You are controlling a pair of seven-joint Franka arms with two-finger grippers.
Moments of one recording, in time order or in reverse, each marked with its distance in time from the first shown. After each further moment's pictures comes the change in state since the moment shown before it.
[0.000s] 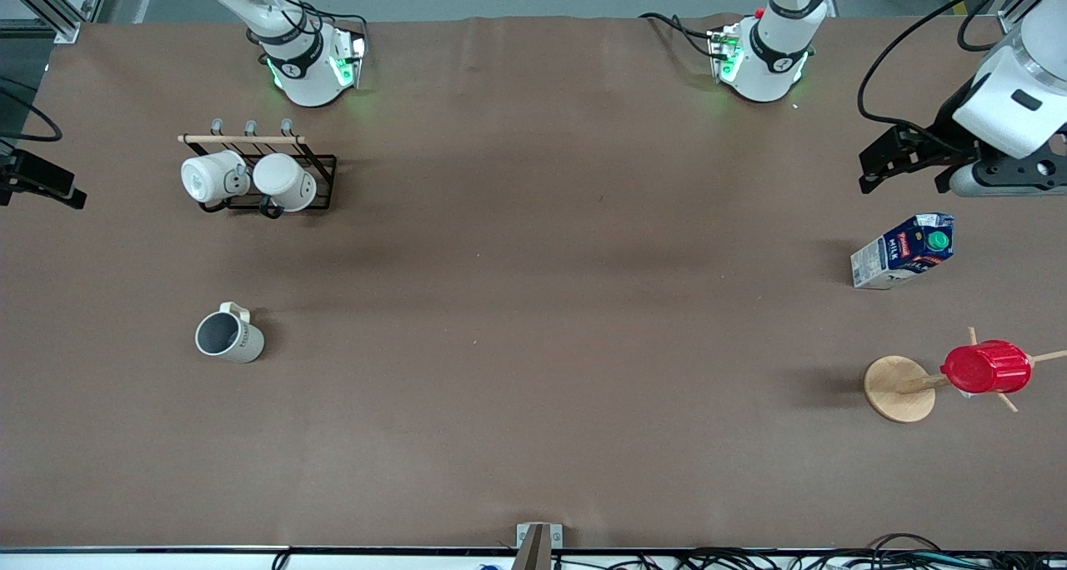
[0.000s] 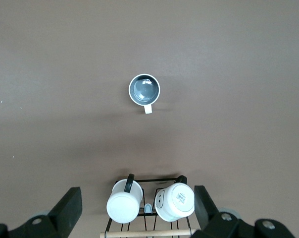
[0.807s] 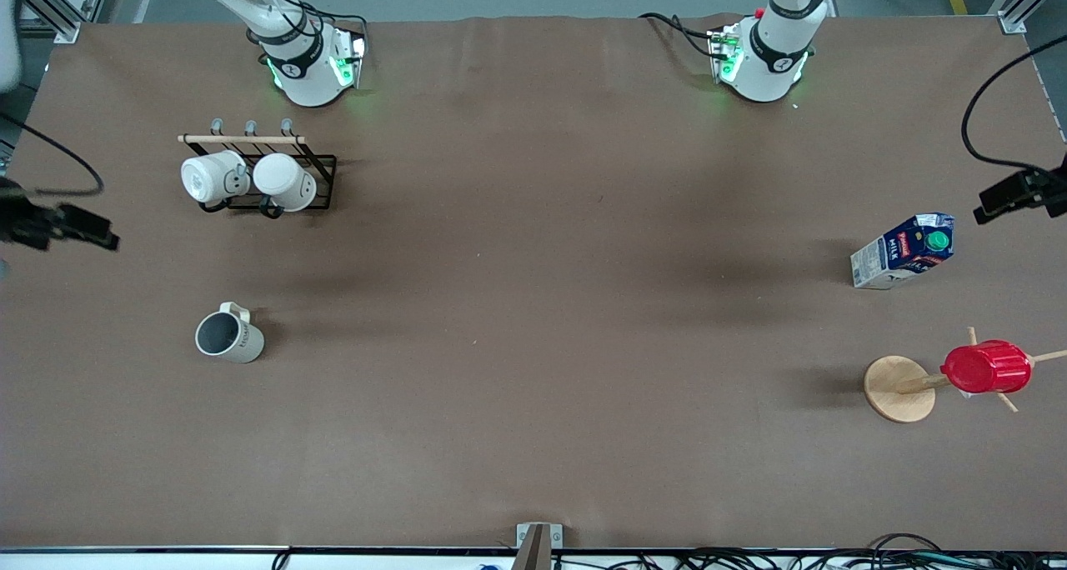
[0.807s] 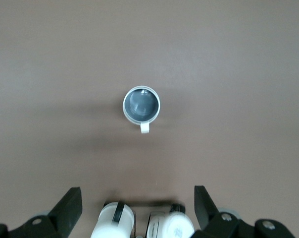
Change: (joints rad) left arm 0.016 0.082 0.285 -0.089 0.050 0.135 0.216; right arm -0.001 0.091 -0.008 -0.194 0.000 0.294 -0.074
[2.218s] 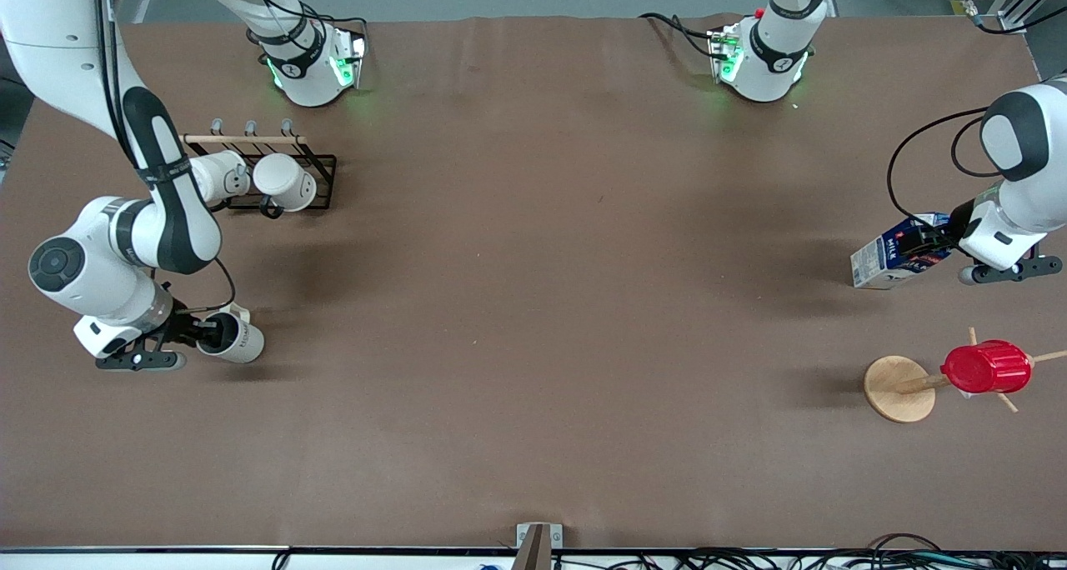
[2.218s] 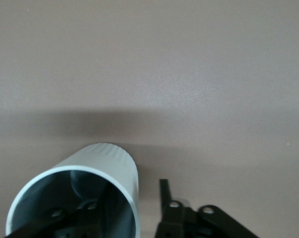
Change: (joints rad) left arm 0.012 0.077 0.077 -0.449 0.000 0.425 0.044; right arm -0.014 0.348 -0.007 -0.286 0.029 0.753 -0.059
